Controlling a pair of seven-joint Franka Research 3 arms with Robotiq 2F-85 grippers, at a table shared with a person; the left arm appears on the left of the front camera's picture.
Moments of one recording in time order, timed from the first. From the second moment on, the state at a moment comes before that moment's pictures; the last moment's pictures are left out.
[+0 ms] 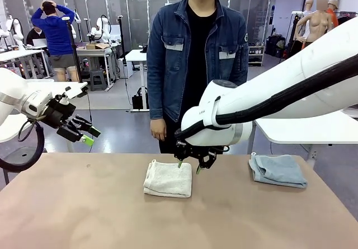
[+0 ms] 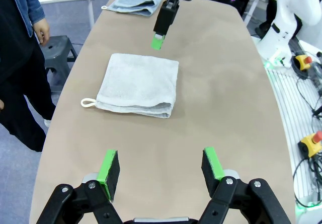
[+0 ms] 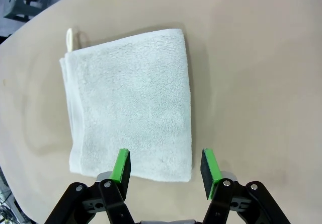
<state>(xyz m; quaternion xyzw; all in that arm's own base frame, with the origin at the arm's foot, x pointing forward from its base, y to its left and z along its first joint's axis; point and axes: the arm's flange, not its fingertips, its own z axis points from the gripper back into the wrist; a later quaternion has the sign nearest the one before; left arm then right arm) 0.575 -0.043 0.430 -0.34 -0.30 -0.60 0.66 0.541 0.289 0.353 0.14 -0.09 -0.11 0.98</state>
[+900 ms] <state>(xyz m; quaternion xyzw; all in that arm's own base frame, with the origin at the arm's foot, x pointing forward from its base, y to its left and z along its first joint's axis) 0.575 -0.043 0.430 -0.34 -0.30 -0.60 0.66 0.566 0.297 0.315 0.12 -0.08 -0.10 0.98</state>
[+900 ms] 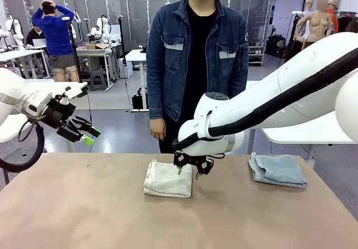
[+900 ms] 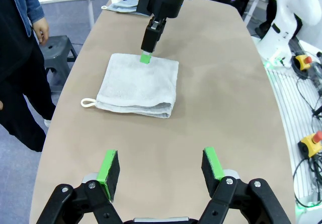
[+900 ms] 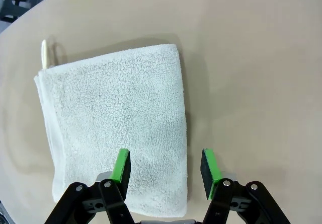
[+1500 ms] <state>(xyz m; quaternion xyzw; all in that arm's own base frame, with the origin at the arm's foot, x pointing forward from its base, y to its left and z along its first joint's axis) 0.575 -0.043 0.430 -0.34 -0.30 -0.60 0.66 0.572 0.299 0.309 0.11 -0.09 -0.09 0.99</state>
